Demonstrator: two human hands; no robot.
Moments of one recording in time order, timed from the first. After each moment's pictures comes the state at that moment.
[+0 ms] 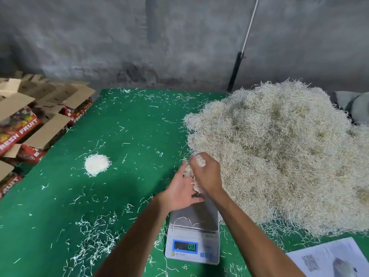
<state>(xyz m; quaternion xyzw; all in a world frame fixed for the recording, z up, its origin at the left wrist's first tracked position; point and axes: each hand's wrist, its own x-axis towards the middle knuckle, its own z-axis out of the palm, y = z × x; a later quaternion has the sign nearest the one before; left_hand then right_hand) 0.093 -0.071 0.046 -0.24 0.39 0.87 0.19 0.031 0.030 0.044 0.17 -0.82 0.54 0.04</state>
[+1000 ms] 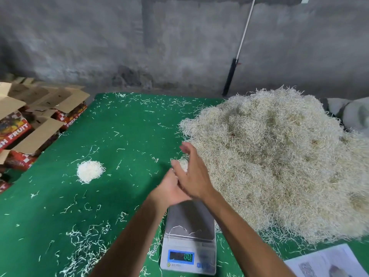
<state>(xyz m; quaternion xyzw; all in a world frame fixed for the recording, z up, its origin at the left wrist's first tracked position) 0.076 -0.080 0.070 -0.18 0.49 0.84 0.10 0.037 0.012 0.083 0.31 -0.84 0.44 0.03</state>
